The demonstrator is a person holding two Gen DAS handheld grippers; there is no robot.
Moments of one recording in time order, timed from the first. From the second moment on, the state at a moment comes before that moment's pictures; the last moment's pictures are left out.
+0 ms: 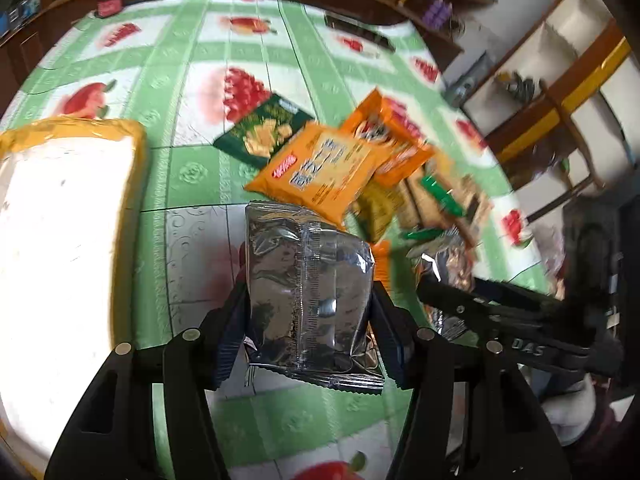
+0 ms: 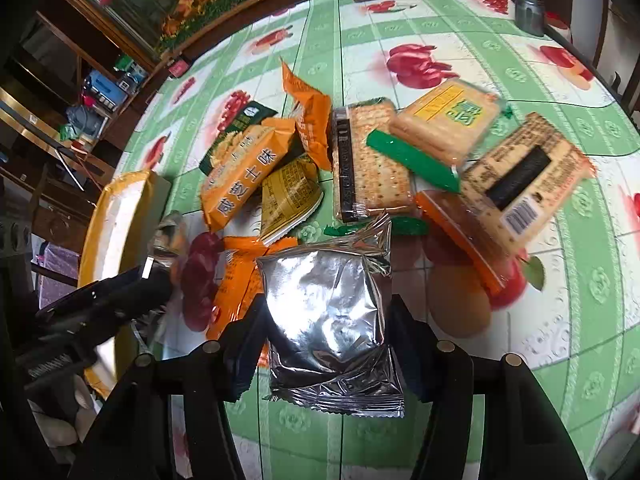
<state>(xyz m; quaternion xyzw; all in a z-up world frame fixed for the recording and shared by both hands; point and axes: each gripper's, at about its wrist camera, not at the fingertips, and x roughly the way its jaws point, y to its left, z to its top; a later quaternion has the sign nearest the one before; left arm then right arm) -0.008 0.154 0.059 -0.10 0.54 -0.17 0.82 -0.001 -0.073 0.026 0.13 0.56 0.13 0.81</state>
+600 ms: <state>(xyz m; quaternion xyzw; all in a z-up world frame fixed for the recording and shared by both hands) -0.082 0.288 0.071 -0.13 0.53 0.01 0.84 -0.015 0.066 0.078 0.06 0.54 0.27 0.80</state>
